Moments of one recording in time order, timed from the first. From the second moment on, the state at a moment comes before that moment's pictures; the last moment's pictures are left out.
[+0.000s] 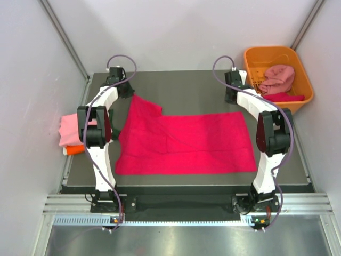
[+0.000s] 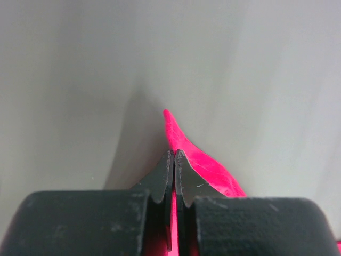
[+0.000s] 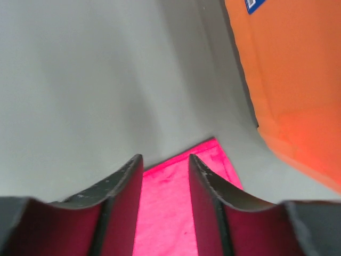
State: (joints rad) left arm -0.01 2.17 1.75 -0.33 0.09 -0.50; right arm 0.21 1.97 1.52 -0.44 0.41 0.33
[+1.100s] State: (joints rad) left arm -0.01 2.17 1.64 -0.33 0.04 -0.47; right arm 0.21 2.10 1.54 -0.52 0.49 0.32
